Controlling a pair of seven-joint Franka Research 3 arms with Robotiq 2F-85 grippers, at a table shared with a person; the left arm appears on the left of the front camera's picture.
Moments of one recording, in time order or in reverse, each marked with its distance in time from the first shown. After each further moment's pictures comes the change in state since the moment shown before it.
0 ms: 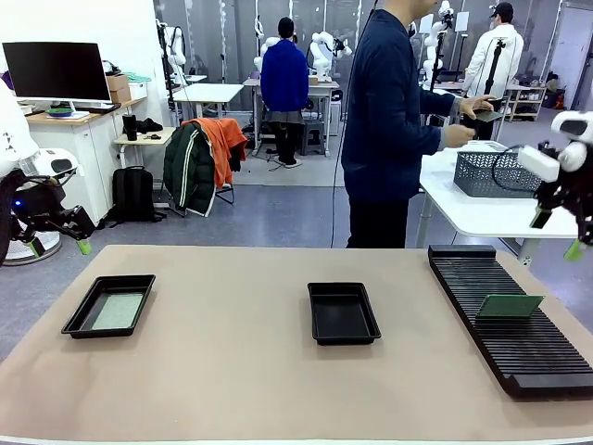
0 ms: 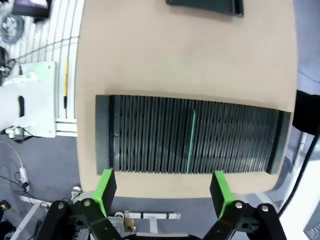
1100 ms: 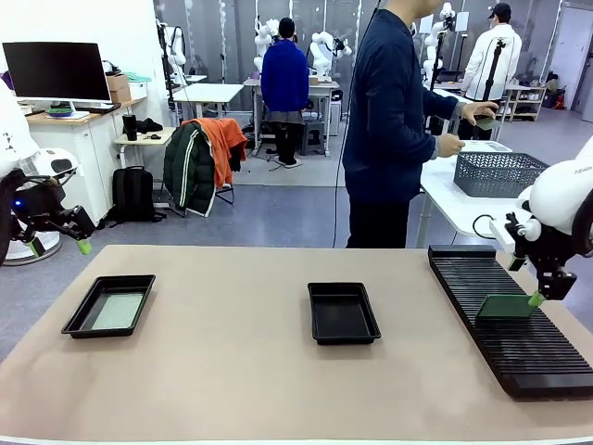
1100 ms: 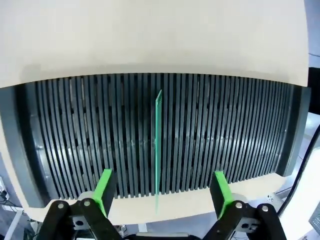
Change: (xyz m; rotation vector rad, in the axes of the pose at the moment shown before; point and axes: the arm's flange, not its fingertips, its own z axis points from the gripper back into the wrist) left arm 0.000 0.000 0.000 0.000 0.000 0.000; right arm -0.042 -0.038 -0.146 -0.123 0.092 -0.055
